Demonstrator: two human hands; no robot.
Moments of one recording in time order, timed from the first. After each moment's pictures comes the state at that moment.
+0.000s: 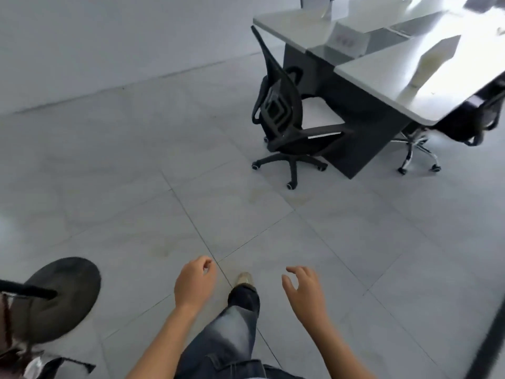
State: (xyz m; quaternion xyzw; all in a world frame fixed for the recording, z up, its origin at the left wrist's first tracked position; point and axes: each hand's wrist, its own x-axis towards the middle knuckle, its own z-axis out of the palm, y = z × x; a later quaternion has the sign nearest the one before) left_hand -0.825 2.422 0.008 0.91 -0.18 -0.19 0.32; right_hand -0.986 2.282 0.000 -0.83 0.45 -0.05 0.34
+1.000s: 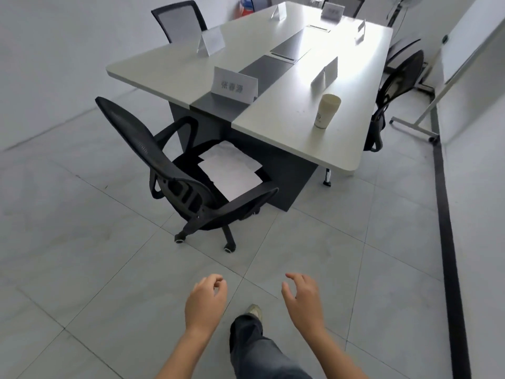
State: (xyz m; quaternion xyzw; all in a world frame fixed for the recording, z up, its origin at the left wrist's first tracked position) left_hand -0.665 1.990 0.009 0.83 -0.37 -0.29 0.31; right_hand -0.843 1.920 0.011 -0.72 0.61 -0.16 0.29
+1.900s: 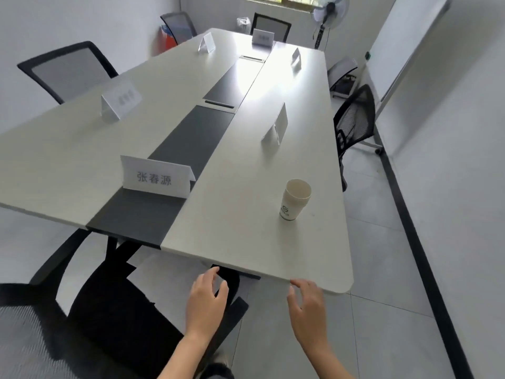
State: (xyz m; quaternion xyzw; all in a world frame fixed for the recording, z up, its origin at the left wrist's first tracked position) left_hand -0.588 1.538 0.039 0.73 -0.48 -0.32 0.36; right_hand -0.773 1.531 0.043 -0.60 0.70 -0.31 0.24
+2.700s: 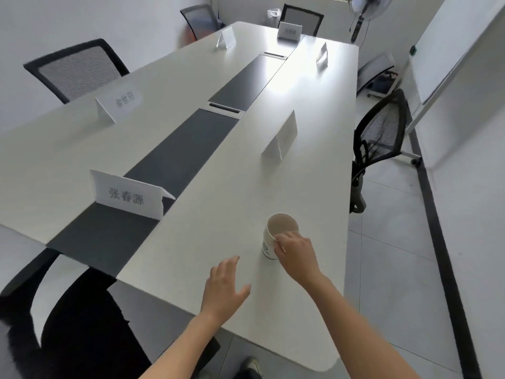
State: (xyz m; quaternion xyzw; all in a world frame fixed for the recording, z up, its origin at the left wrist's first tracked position) left_hand -0.678 1.384 0.036 0.74 -0.59 -0.27 0.20; right_hand -0.825 1.290 0.078 -0.81 0.55 -0.12 0.15
